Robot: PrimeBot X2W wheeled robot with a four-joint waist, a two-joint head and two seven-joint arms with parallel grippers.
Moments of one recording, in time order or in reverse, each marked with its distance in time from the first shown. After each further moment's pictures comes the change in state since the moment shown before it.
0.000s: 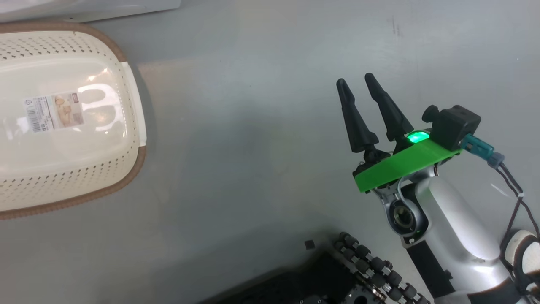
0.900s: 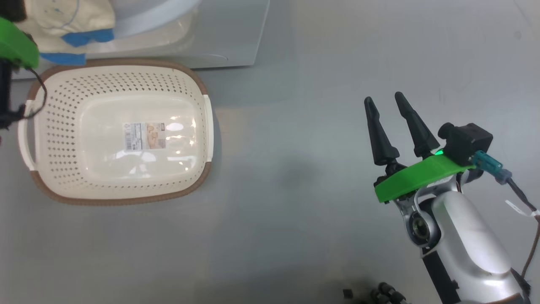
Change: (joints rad) left arm 0.558 -0.049 0.002 -0.254 -0.166 0.000 -0.002; right arm 0.060 -0.001 -0.123 0.063 -0.179 0.000 0.000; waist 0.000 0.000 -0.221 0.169
